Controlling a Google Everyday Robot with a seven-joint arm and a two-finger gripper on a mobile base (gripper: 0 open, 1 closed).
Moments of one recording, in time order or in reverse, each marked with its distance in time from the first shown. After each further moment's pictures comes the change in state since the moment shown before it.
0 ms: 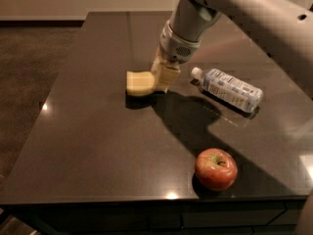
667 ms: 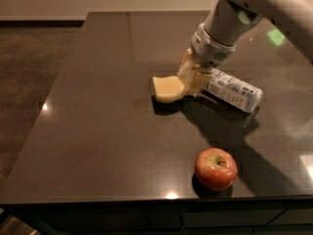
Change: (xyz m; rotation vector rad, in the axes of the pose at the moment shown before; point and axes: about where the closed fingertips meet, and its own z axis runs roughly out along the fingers) arm 0.063 0.023 -0.030 0.012 0.026 -0.081
